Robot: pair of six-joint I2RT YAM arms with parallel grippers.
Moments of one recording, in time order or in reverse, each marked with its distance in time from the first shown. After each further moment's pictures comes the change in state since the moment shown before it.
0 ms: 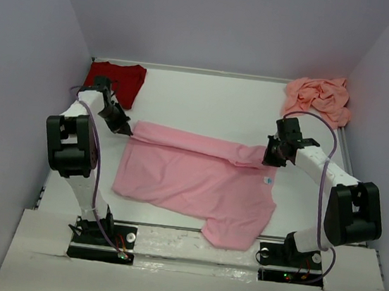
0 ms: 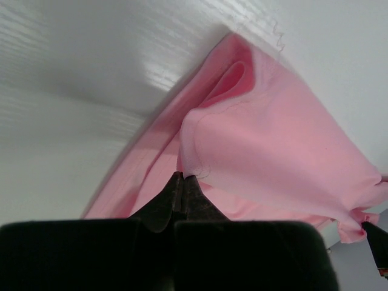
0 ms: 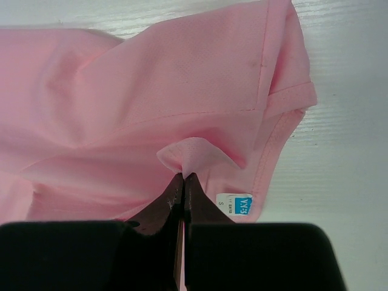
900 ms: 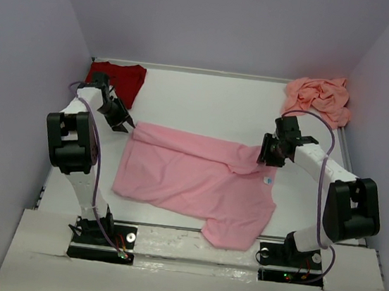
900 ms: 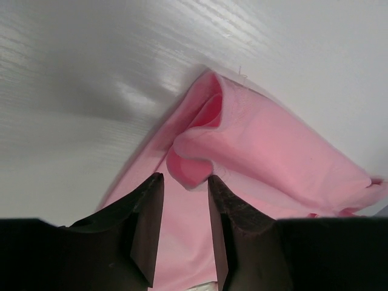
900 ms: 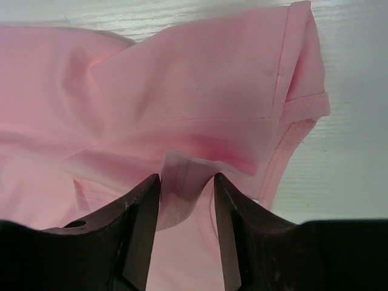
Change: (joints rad) left arm 0.021 0.050 0.068 0.023 0.027 0.030; right arm 0.000 0.032 0.021 -0.003 -0.032 -0.008
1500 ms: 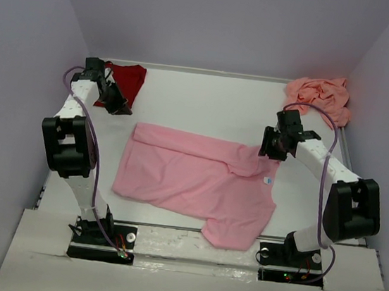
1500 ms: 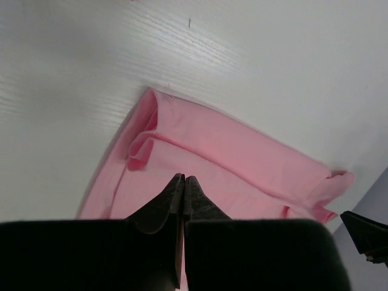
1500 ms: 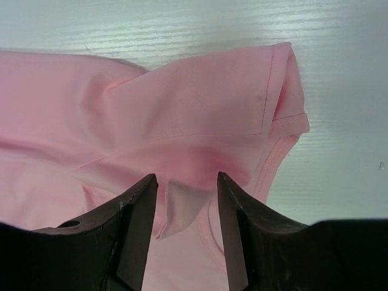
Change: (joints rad) left arm 0.000 -0.042 0.153 -0.026 0.031 0.007; right arm 0.000 0.001 0.083 -0.040 0.037 -0.027
